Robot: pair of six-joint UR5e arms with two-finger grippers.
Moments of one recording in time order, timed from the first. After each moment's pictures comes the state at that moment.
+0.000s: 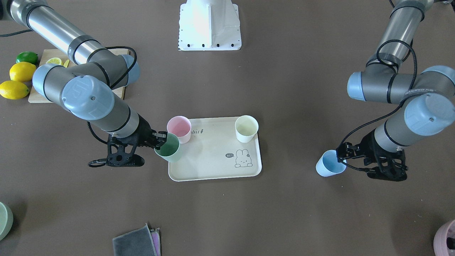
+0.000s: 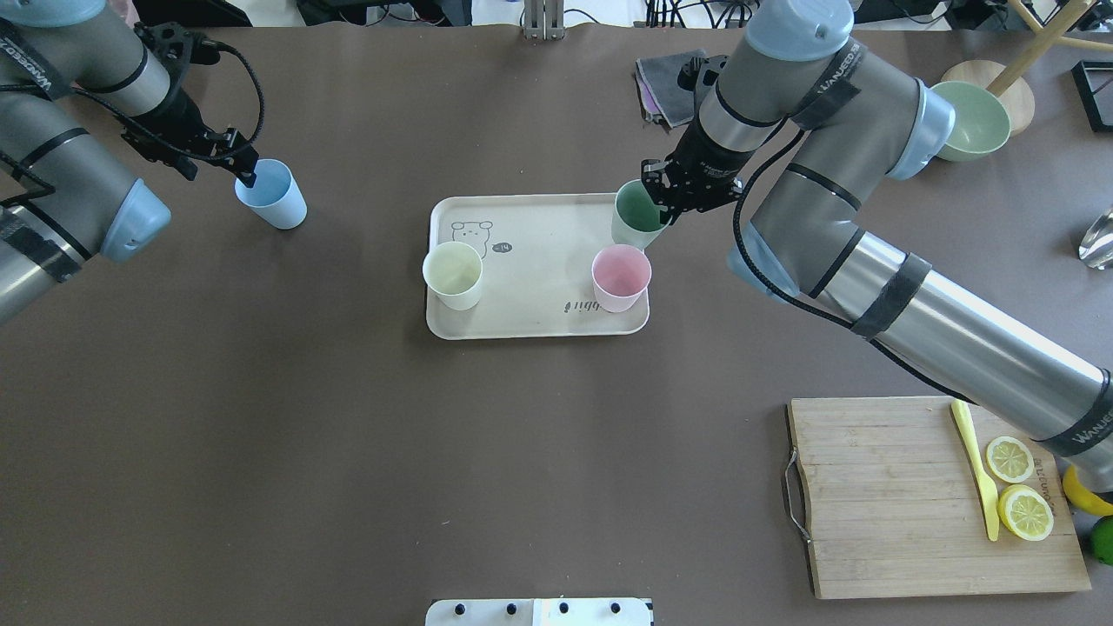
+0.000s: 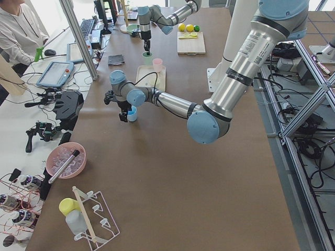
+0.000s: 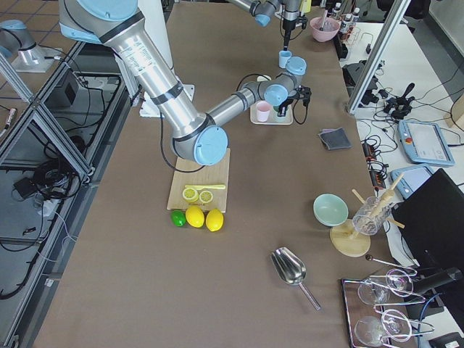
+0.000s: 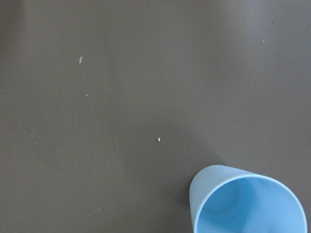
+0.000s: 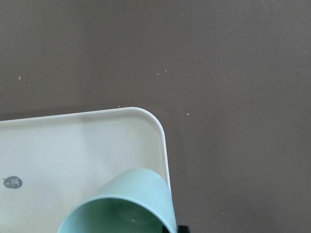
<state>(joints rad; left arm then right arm) -1.04 -2.10 -1.32 -1.84 -2.23 -0.58 0.81 -0.86 1.39 -1.33 2.24 1.09</state>
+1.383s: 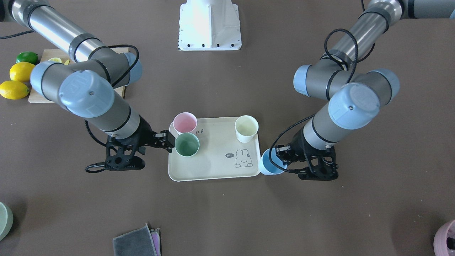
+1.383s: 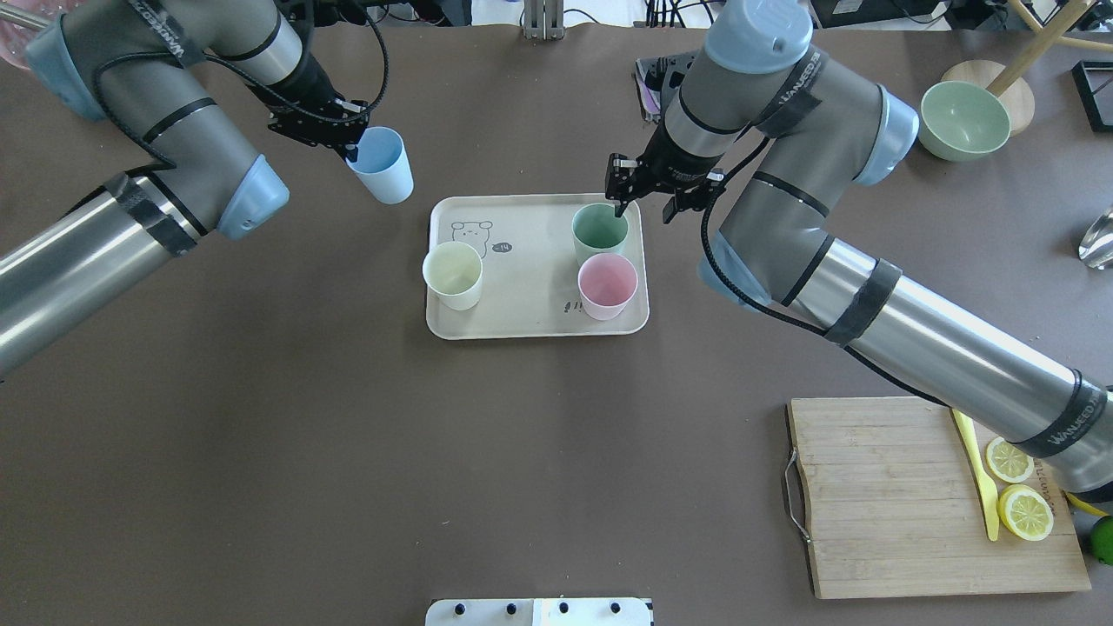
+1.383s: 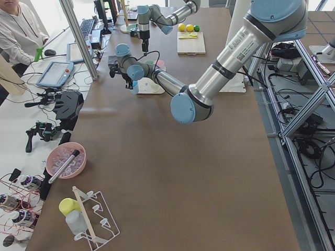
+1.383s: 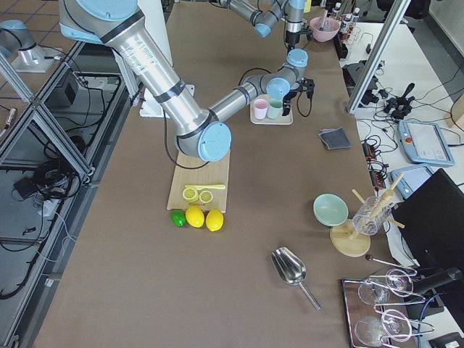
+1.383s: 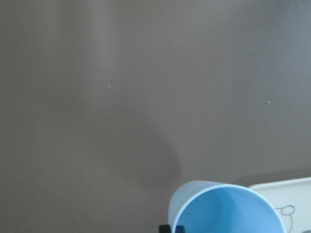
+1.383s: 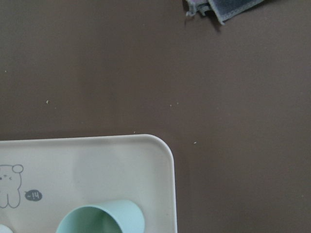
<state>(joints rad) -0.90 -2.35 -1.29 -1.85 -2.23 -0.95 0.89 -0.85 1.39 -1.34 2.27 1.00</state>
